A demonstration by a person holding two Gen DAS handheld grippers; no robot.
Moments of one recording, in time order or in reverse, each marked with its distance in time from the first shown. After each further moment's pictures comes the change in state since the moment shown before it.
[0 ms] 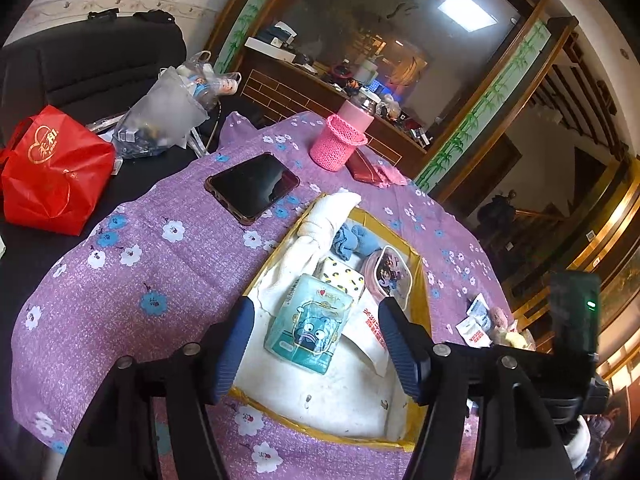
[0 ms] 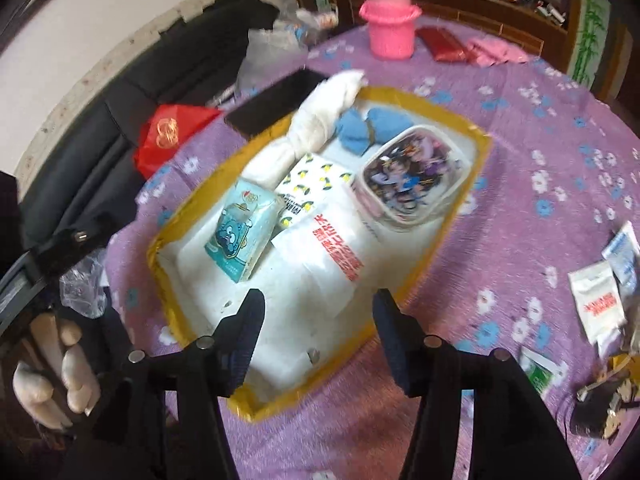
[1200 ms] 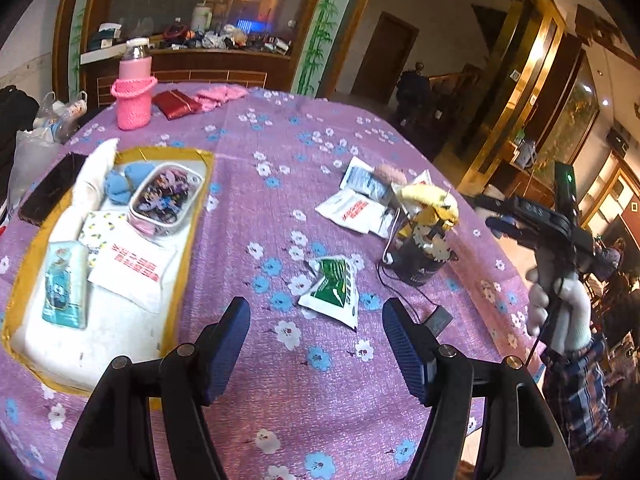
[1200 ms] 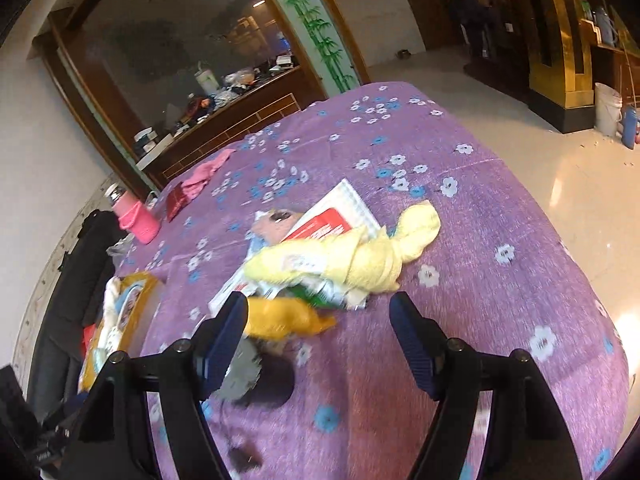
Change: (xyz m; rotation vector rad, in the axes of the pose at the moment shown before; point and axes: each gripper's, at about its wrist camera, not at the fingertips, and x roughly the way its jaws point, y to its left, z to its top) left arm 0.039 -0.201 -0.100 0.474 0.240 -0.163; right arm -0.163 -0.307 -0.165 0.654 -0.477 -0.226
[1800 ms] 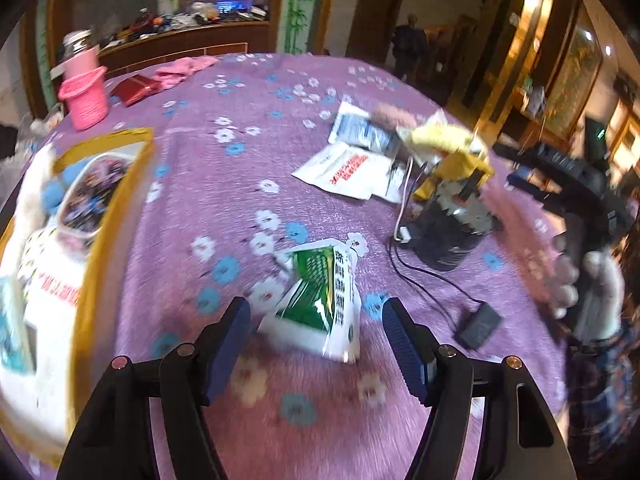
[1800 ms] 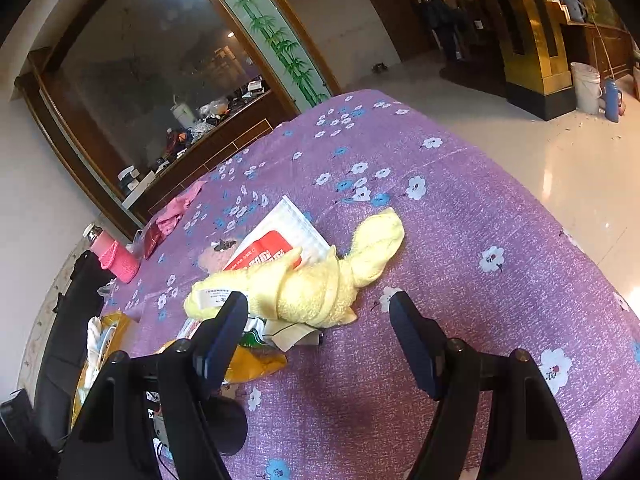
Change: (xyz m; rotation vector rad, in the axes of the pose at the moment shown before) left arm 0.087 -0.028 0.001 0.101 0.132 0.061; right arm 0.024 -0.049 -0.006 0.108 -0.085 -0.006
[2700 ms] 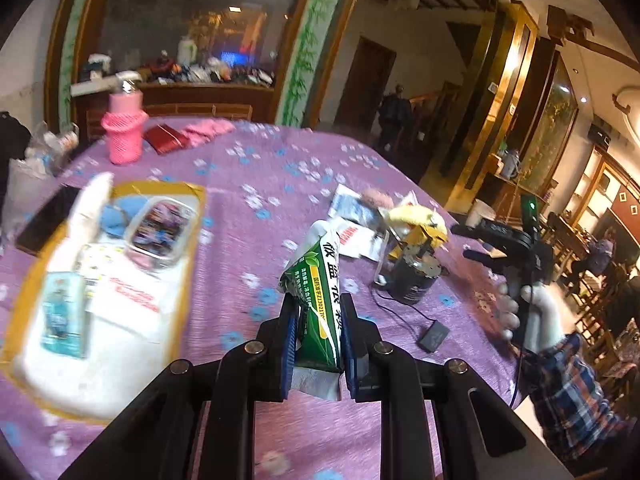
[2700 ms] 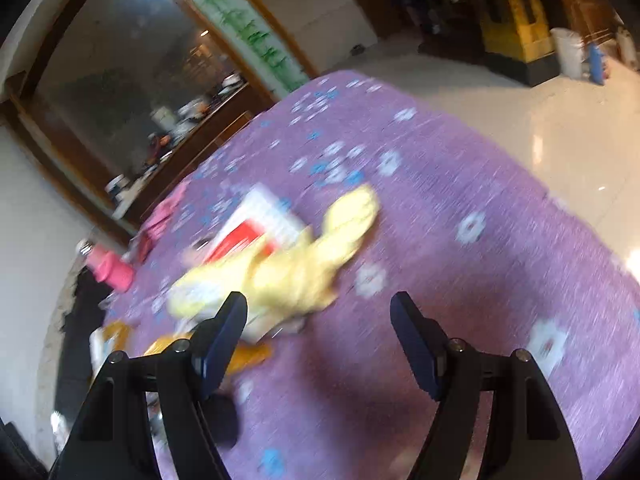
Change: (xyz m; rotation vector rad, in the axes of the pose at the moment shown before) left arm -0.085 0.028 -0.019 -0.040 -0.234 -0.100; right arm 0.001 -0.012 -0.006 0.103 0.076 0.020
